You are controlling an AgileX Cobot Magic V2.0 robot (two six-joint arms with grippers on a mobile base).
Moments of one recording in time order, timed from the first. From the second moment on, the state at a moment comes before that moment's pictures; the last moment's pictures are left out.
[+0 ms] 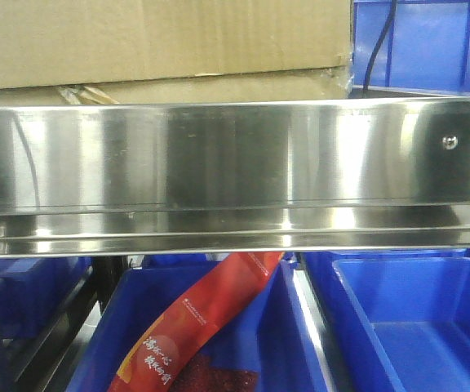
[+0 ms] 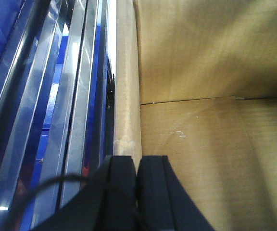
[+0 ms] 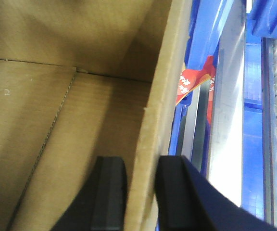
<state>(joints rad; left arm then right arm) -0.19 1.78 -2.04 0.22 1.13 -0.26 0.45 1.98 -2.30 0.00 1.22 0.17</state>
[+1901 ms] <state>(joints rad) -0.17 1.78 -2.31 0.14 1.25 -0.26 0.45 1.85 -2.30 0.00 1.24 0.18</state>
